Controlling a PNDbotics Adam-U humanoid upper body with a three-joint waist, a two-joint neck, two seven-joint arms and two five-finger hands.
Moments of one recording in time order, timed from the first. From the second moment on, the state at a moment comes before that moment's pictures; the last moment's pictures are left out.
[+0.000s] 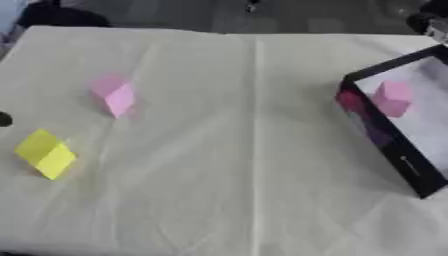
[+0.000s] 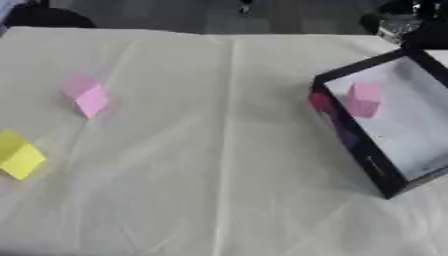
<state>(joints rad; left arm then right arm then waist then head) -0.48 1.08 -0.28 -1.54 -0.11 0.56 -0.64 -0.42 -0.88 0.03 -1.72 -0.36 0.12 0.00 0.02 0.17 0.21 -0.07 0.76</state>
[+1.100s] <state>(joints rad) -0.54 1.04 -0.49 -1.65 -0.11 0.76 -0.46 -0.41 -0.88 0.03 -1.71 -0.34 0.13 0.01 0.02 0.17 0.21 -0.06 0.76</state>
